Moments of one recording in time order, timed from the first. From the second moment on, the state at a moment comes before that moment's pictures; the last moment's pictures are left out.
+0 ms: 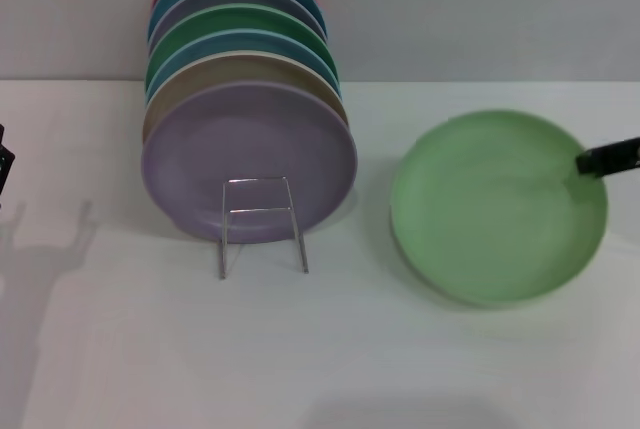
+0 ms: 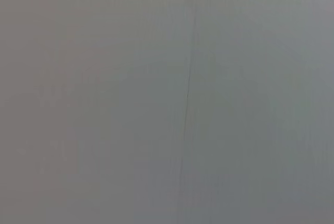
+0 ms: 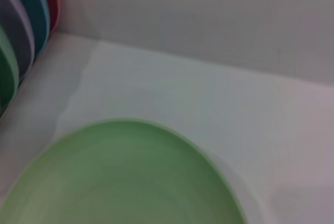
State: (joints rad) left arm -0.26 -2.07 -0.72 -0.27 2.12 1.50 -0.14; right arm 0.50 2.07 2.08 1.36 -2.66 1.30 -0.51
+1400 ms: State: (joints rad) left arm -0.26 -2.07 -0.73 -0.27 2.12 1.50 -0.14; right arm 0.22 2.08 1.63 1.43 -2.74 0.38 -0.62
